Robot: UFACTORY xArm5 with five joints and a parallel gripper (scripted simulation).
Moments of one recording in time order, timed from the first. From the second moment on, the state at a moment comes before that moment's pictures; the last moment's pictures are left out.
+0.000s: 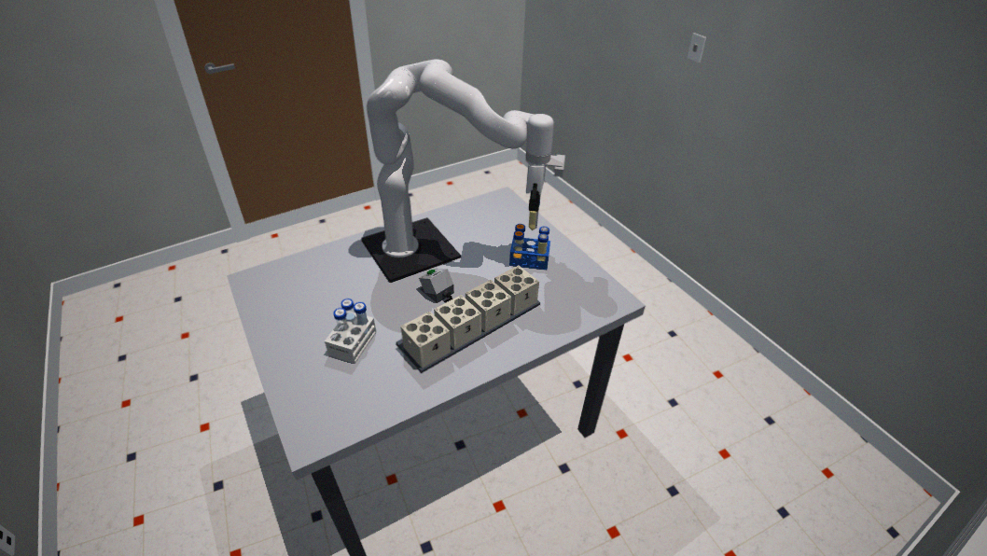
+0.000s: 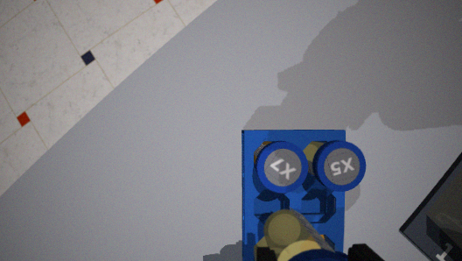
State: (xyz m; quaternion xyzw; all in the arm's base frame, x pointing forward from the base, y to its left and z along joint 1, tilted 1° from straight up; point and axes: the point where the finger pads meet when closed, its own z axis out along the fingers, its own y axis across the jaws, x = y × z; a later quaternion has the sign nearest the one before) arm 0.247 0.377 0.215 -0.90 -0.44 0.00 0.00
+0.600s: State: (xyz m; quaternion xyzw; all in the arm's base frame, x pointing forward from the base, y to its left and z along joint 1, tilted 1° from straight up) arm 0.247 0.377 0.244 -0.90 -0.44 0.00 0.00
